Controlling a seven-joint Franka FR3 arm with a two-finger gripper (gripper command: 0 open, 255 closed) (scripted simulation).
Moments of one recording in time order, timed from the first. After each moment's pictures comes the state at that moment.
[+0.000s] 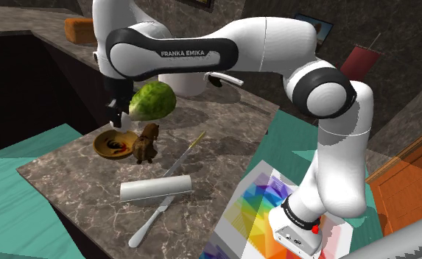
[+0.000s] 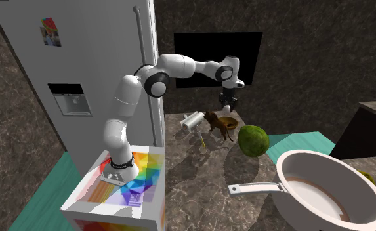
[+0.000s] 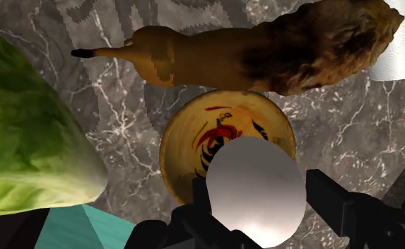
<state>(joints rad) 0.40 0.49 0.18 -1.34 -0.11 1.85 -0.14</state>
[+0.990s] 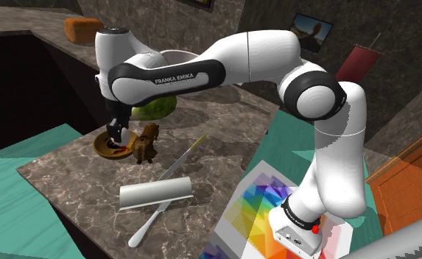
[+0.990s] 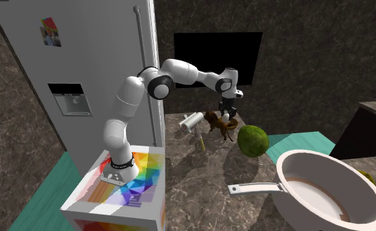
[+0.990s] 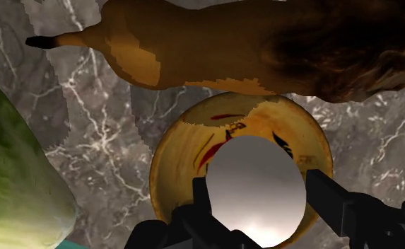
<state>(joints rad) 0.40 0.54 0.17 -1.43 -0.12 2.00 -0.13</state>
